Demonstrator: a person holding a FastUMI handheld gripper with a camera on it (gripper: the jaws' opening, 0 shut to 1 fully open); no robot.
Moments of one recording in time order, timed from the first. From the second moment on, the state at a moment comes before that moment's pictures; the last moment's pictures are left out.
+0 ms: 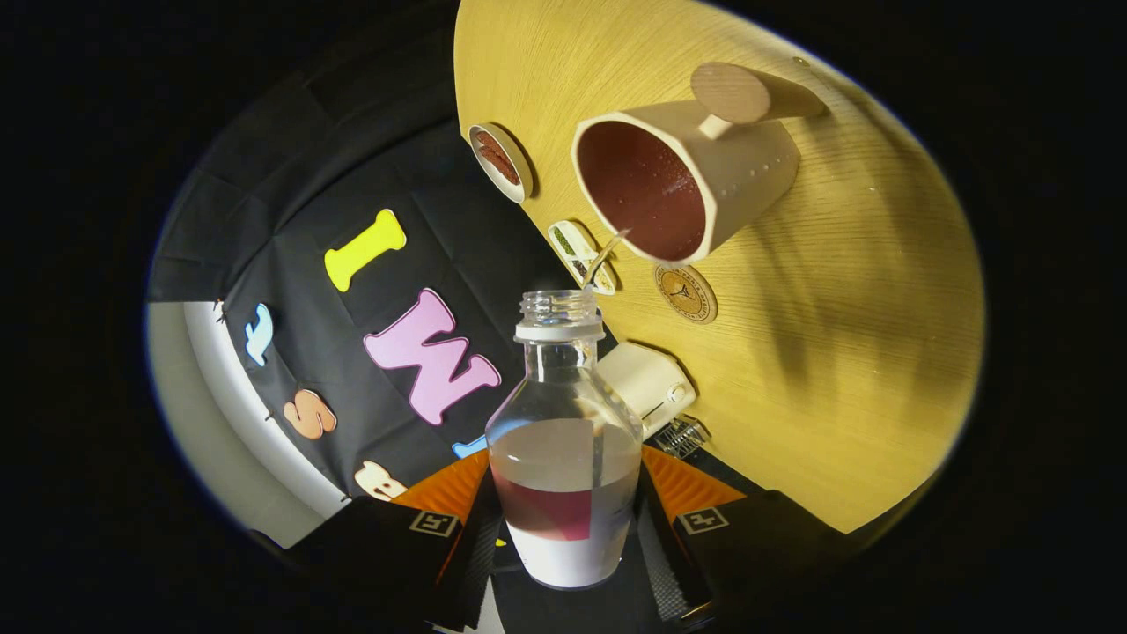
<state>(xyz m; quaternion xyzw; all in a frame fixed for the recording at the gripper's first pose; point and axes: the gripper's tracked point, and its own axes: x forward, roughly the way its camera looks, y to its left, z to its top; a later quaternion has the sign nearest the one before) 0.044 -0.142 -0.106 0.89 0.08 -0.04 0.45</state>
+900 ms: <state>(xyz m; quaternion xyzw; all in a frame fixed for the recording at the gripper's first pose) 0.053 -0.186 -0.072 0.95 -0.01 -0.08 0.29</state>
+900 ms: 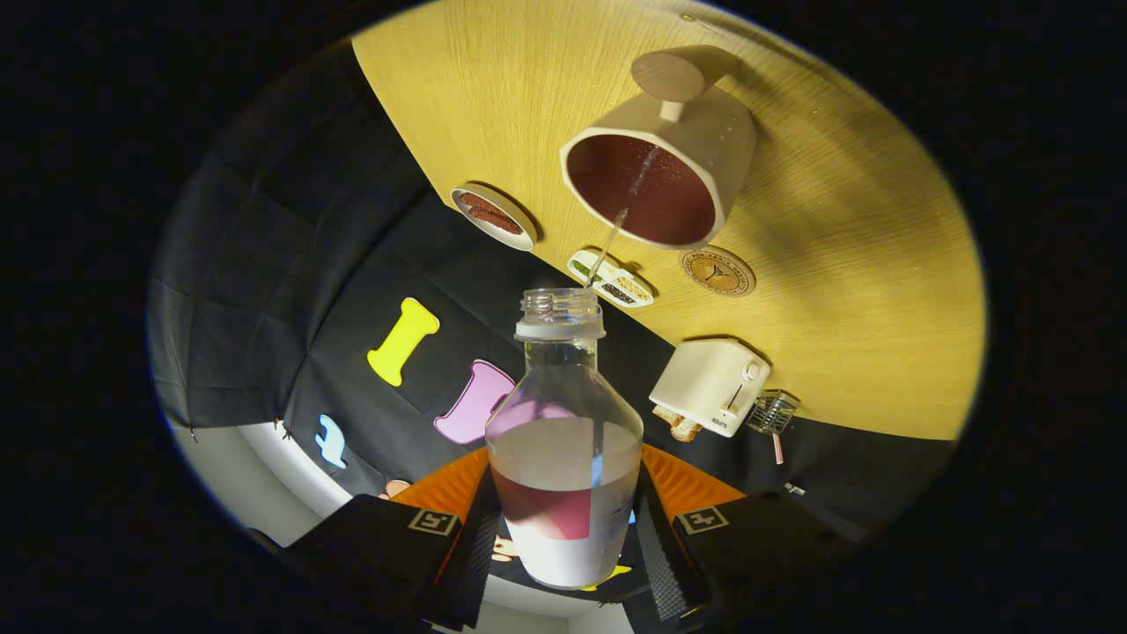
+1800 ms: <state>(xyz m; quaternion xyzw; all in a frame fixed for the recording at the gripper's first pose) 0.066 -0.182 -0.098 0.92 -0.04 -0.11 0.37</state>
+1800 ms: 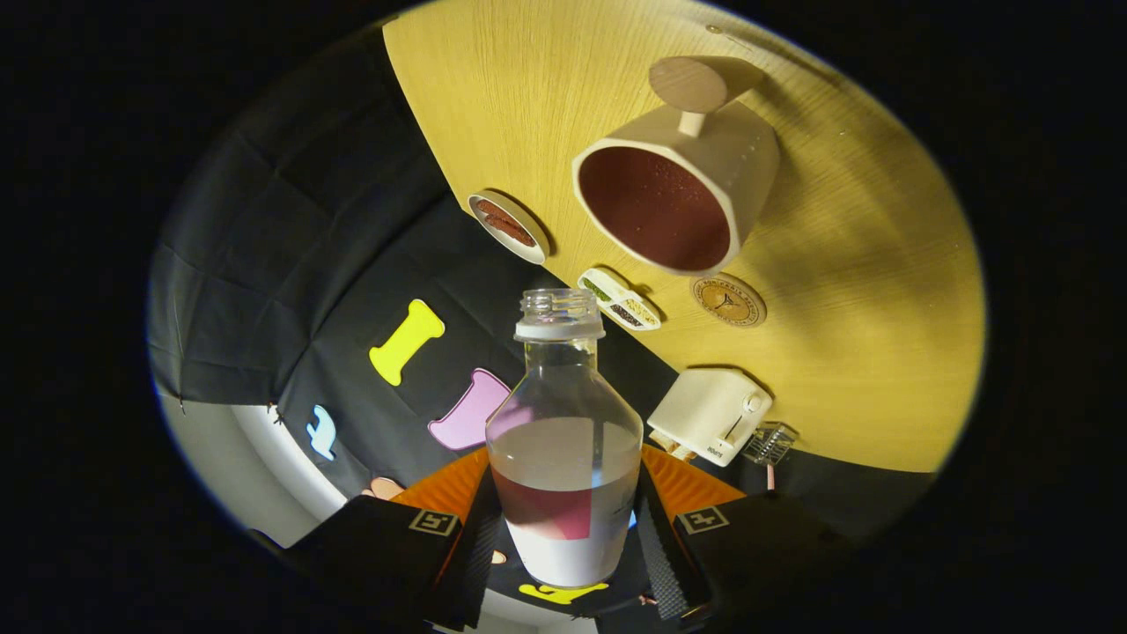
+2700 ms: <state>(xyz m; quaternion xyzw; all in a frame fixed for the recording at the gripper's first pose) 0.043 -0.154 -0.076 0.54 0.01 -0.17 0.83</state>
